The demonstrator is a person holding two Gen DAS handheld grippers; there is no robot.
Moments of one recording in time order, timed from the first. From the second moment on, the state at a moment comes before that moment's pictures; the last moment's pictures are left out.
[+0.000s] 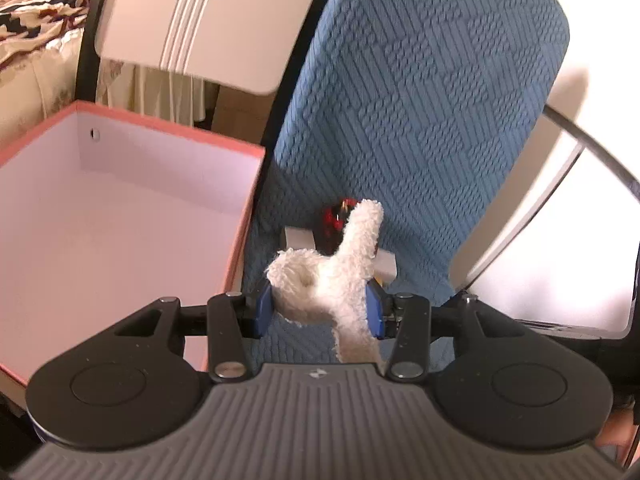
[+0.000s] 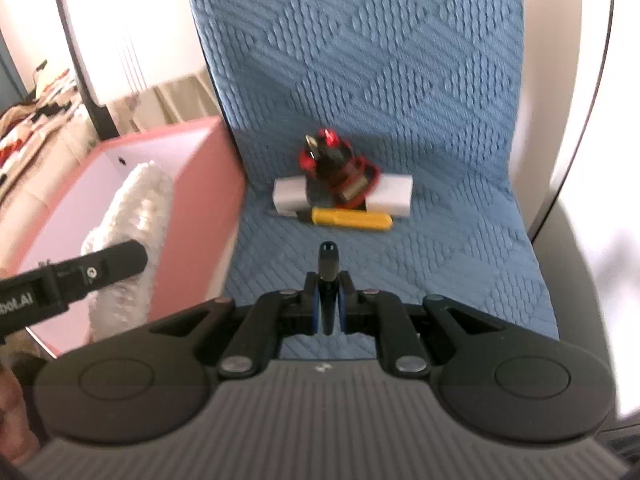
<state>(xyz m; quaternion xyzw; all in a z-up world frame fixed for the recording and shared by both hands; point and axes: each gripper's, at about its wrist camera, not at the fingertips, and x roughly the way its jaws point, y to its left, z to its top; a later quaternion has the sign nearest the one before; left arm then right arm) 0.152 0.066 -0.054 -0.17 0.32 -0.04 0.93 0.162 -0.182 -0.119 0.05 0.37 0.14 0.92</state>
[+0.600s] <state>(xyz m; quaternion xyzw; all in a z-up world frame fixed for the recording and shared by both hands) 0.151 0.170 0.028 -0.18 0.26 0.00 0.95 0.184 -0.095 0.002 0.03 0.29 0.20 0.93</state>
